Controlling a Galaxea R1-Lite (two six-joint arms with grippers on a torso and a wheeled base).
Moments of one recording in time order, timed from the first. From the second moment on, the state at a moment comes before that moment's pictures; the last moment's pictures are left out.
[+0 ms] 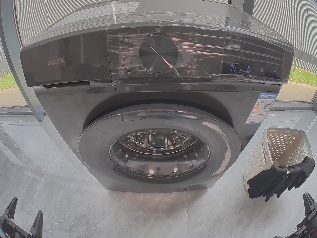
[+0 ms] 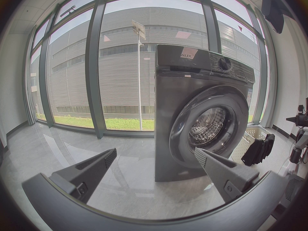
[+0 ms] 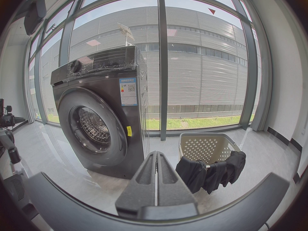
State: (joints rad) left arm 0.00 0.02 -0.02 0.00 -0.01 -0.01; right arm 0.00 0.02 -0.02 0.00 0.00 0.00
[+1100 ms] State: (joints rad) left arm 0.00 0.02 -0.02 0.00 -0.01 -0.01; right arm 0.06 0.54 -0.30 0.00 0.60 -0.07
